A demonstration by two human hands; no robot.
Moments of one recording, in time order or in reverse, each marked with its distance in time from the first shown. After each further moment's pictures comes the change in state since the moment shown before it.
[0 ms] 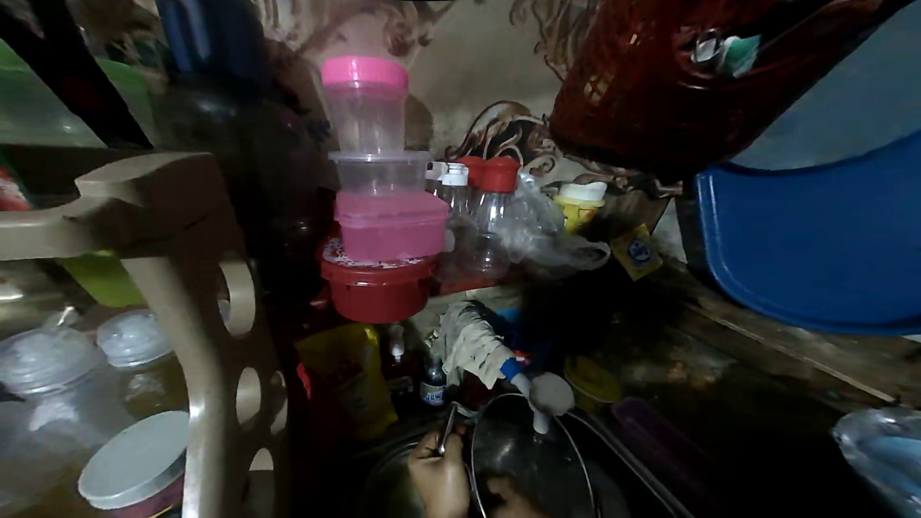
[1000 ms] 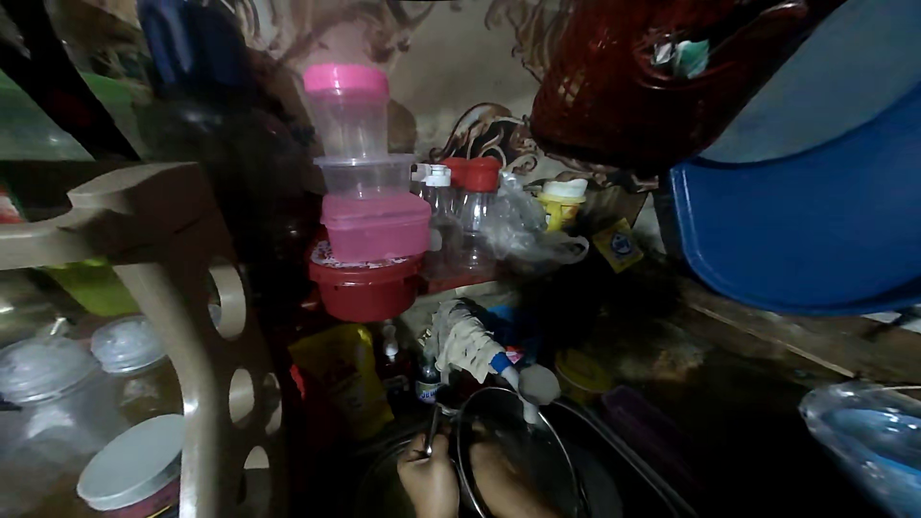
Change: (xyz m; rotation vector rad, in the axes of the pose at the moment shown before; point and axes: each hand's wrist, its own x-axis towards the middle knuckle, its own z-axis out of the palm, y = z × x) left_hand -0.005 0.005 -0.008 0.018 0.046 -0.067; right_hand 0.024 -0.037 0.000 -0.464 0.122 0.159
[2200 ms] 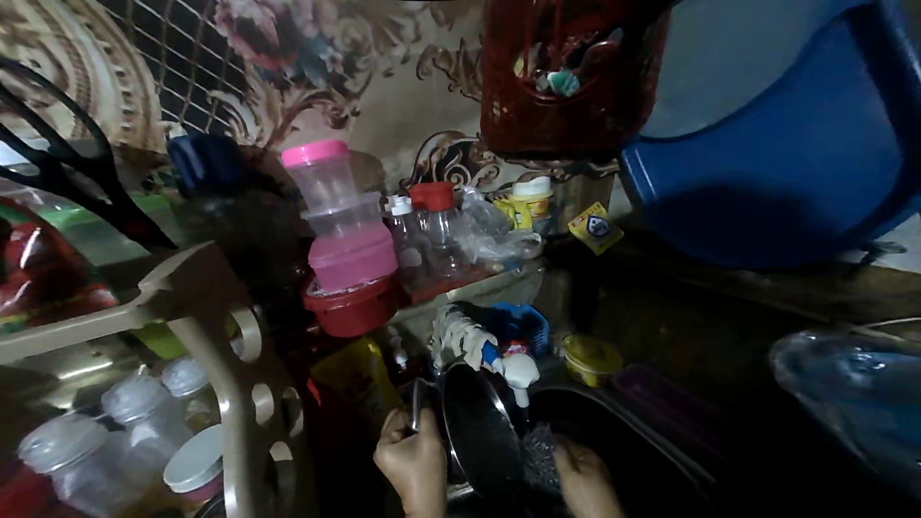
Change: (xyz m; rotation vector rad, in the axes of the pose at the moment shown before) left_hand -0.003 0.083 0.001 0.384 0.165 0.462; right_hand -0.068 0.067 0.007 0.739 0.635 0.123
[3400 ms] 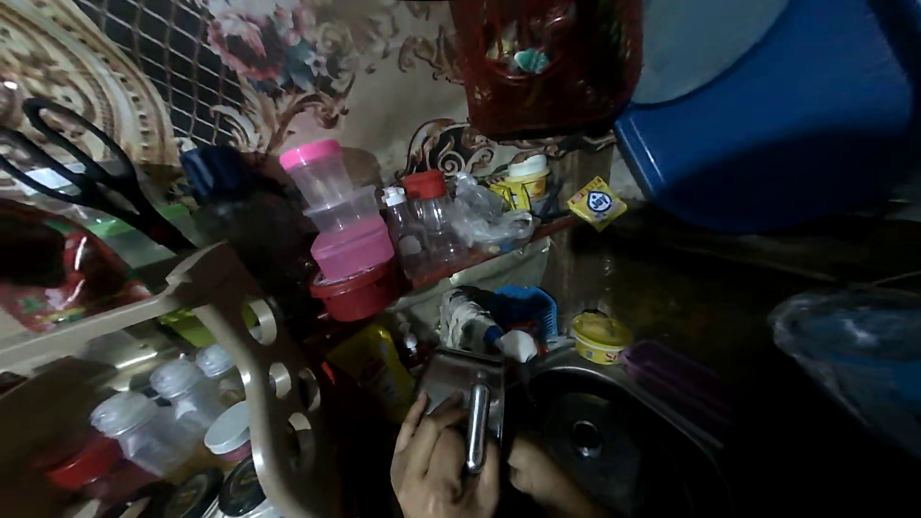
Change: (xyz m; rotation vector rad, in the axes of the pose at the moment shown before) left_hand -0.029 0.055 -0.054 0.096 -0.209 0.896; right_hand 0.010 0.004 0.073 0.683 -0.407 0.578
